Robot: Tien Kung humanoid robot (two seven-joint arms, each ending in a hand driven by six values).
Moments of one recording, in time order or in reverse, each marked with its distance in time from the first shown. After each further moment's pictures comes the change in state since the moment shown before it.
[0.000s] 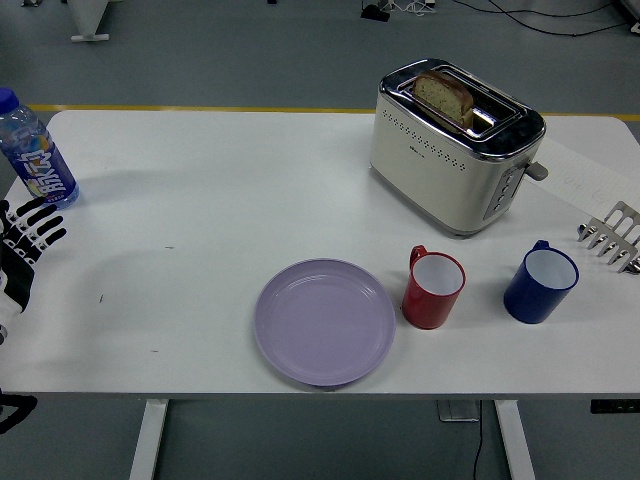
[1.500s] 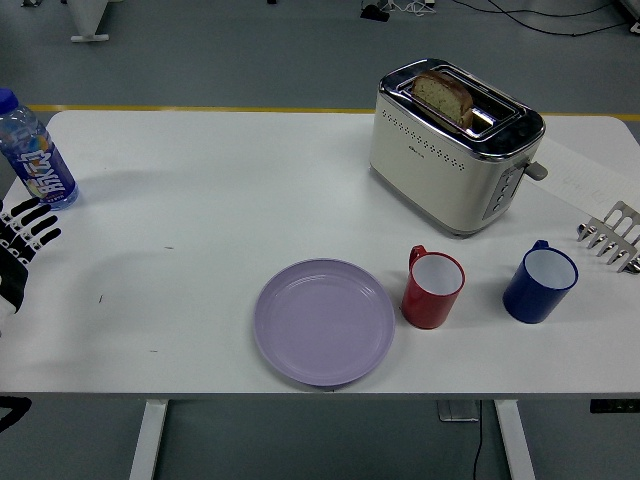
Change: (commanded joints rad) left arm 0.004 0.013 -0.011 -0.006 0.003 -0.001 -0.002; right arm -0.002 0.003 -0.015 -0.007 0.019 -0.009 0.014
